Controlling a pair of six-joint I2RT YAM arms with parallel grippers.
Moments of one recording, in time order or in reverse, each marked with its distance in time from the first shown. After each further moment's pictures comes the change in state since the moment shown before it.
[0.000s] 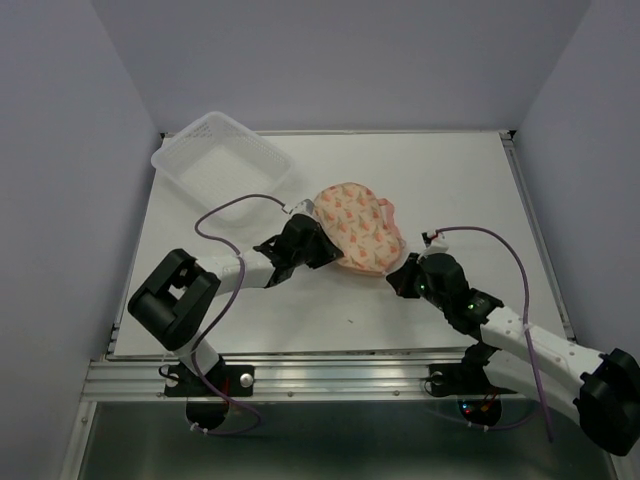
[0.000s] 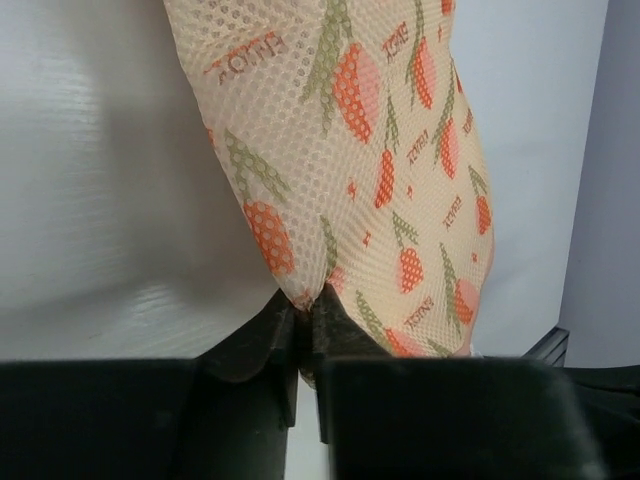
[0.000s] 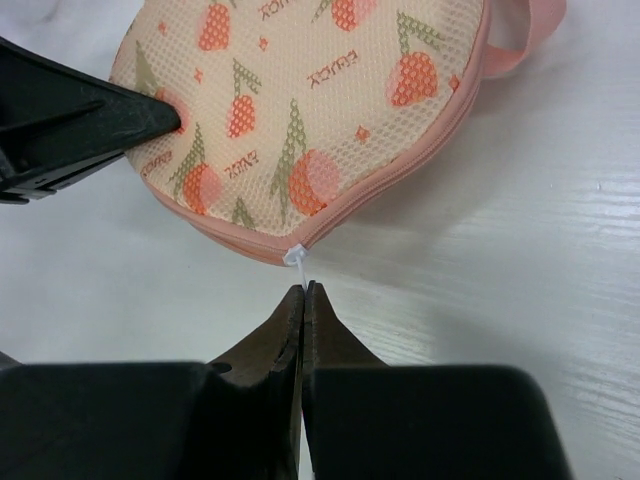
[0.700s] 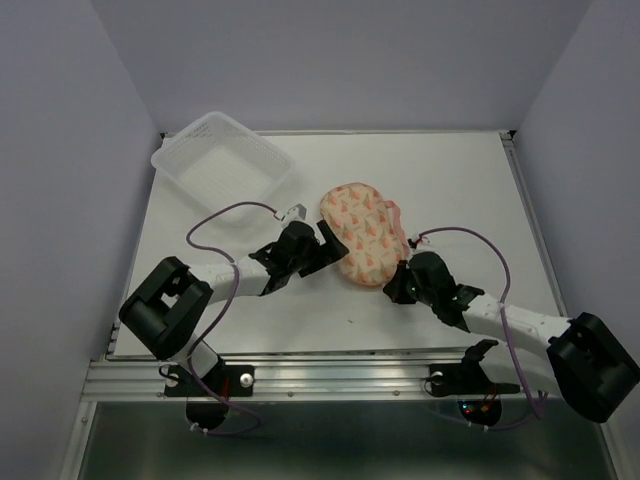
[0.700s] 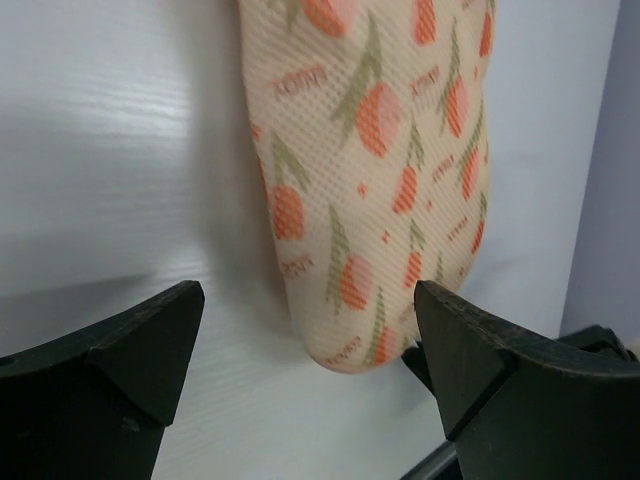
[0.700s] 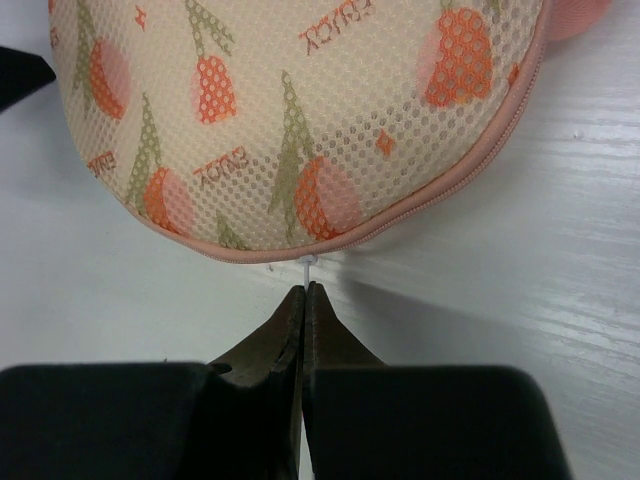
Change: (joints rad) left arm 0.003 -0.051 -0.042 -0.027 -0.078 -0.016; right arm -0.006 0.217 -0.002 0.061 -0.077 -0.028
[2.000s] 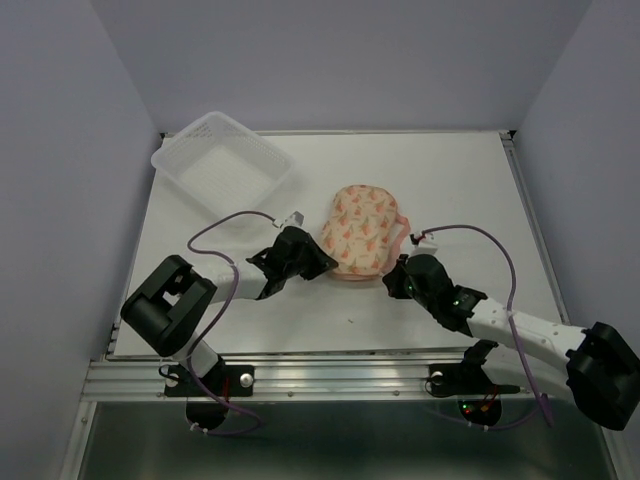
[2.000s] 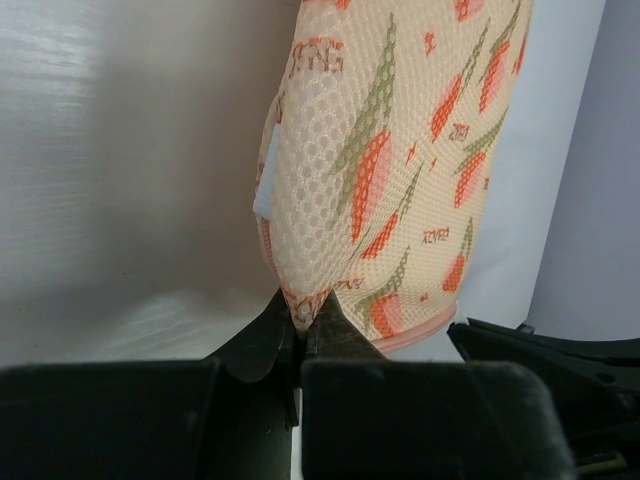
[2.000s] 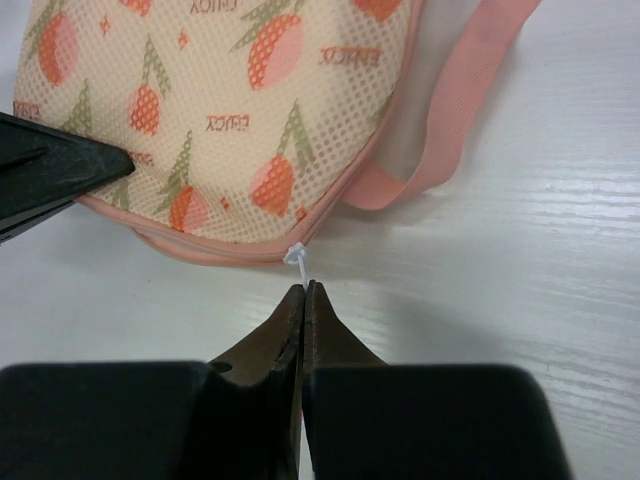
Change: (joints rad) left arm -0.013 0.006 -0.085 0.114 0.086 -0.108; right arm 0.105 -0.055 0.040 -0.013 0.216 0.029
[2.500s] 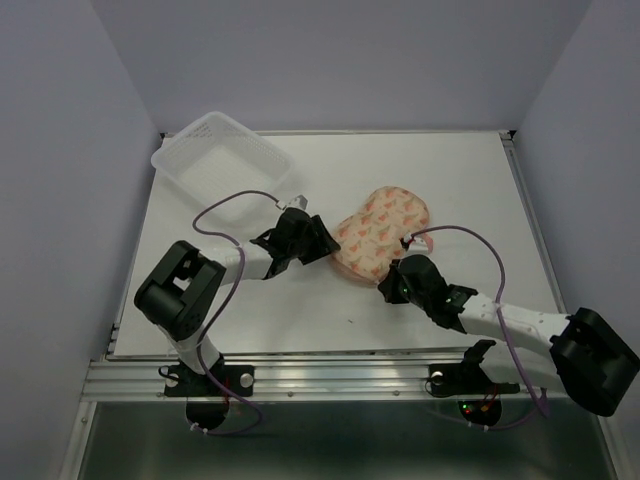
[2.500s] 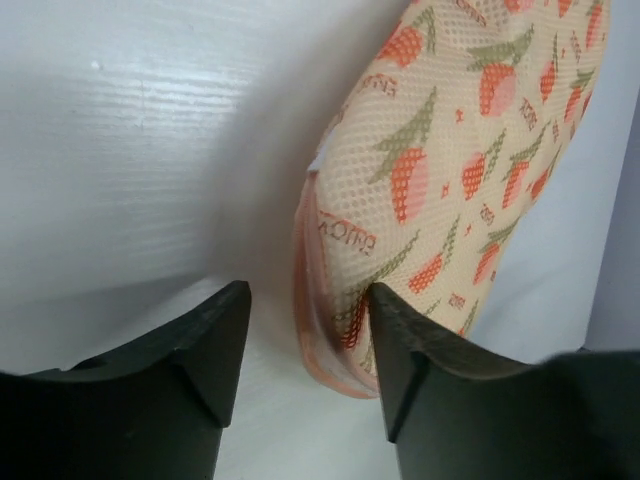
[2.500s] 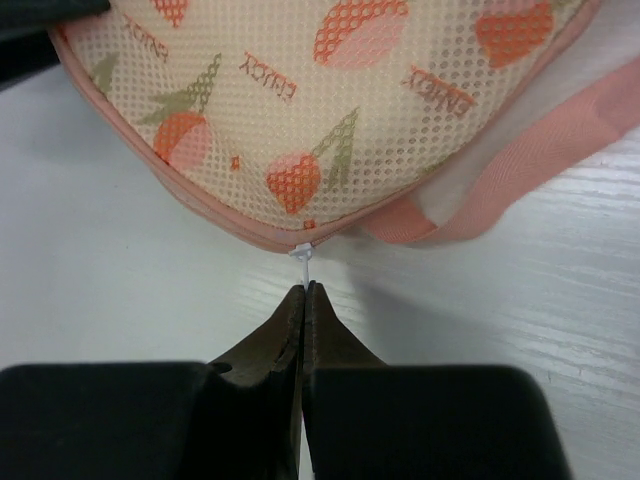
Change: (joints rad) left arm 0.080 0.109 0.162 -0.121 0.047 0.190; right arm 0.006 0.069 -0.002 0.016 -0.072 -0.019
